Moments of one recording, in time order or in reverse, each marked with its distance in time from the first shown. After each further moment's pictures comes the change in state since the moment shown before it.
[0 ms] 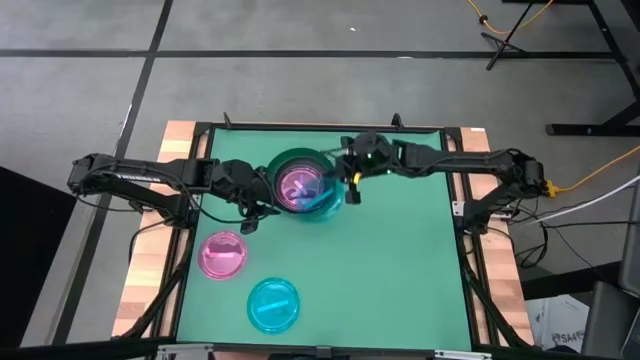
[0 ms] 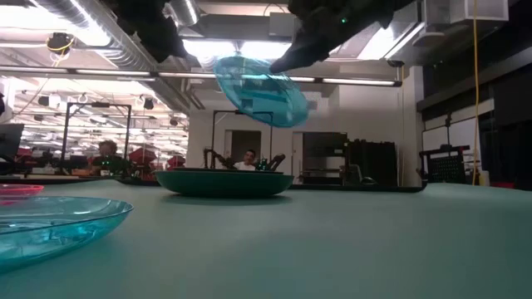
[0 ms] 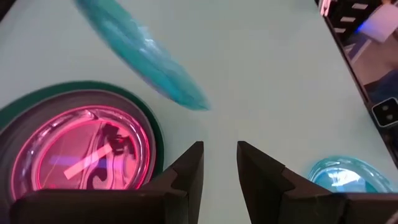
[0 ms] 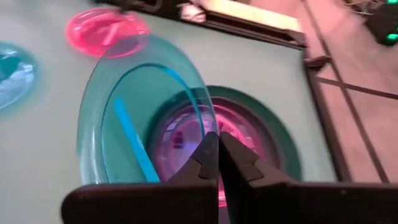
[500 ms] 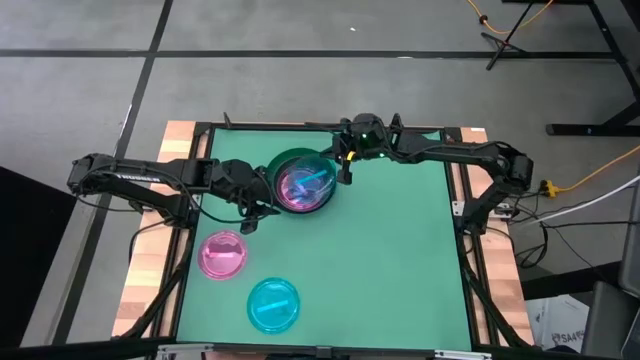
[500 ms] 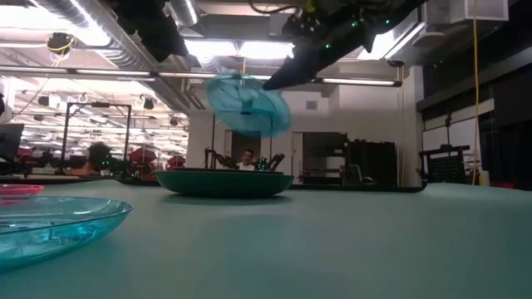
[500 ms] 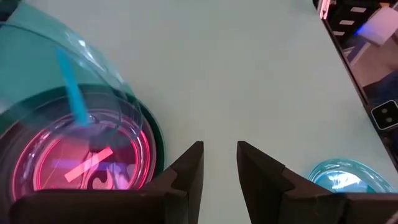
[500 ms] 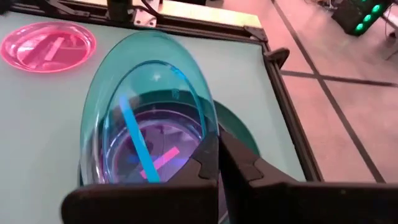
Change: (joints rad) left arm 0.000 -0.001 0.000 0.007 -0.001 0.000; right arm -0.136 0.095 0.016 0.127 -0.052 0.023
